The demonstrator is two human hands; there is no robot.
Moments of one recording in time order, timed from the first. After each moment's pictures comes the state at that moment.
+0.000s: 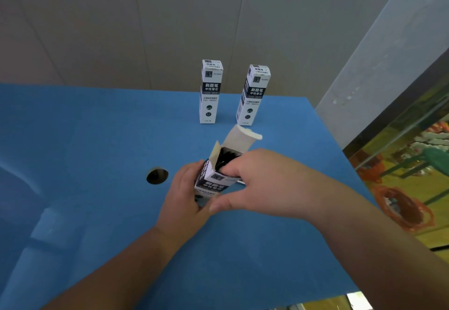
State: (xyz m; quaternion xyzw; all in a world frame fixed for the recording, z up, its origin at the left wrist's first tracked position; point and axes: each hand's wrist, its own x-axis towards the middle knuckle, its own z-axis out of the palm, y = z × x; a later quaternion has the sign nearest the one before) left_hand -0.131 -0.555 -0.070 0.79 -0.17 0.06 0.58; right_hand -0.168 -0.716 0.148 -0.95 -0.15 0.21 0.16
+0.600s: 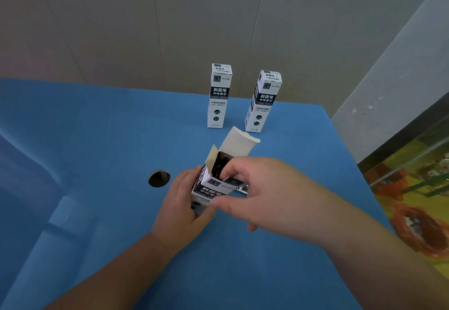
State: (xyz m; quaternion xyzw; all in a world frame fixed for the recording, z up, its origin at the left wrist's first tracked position) left_hand -0.133 -0.555 -0.072 0.81 -0.18 0.13 0.54; right_hand -0.166 -0.733 0.147 -0.94 -0.13 0.18 0.27
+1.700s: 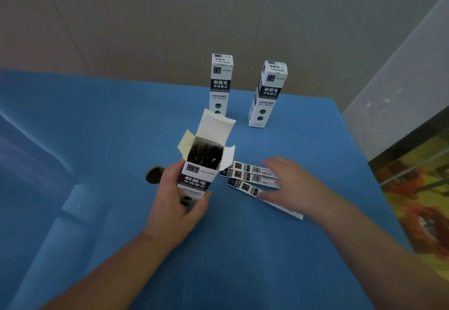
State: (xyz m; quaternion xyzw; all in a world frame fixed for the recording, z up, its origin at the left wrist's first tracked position) left_hand -0.131 -0.554 -0.080 0.78 -0.09 0.13 0.61; right_hand -0.094 -0.827 0.026 -0.98 -0.09 0.17 0.11
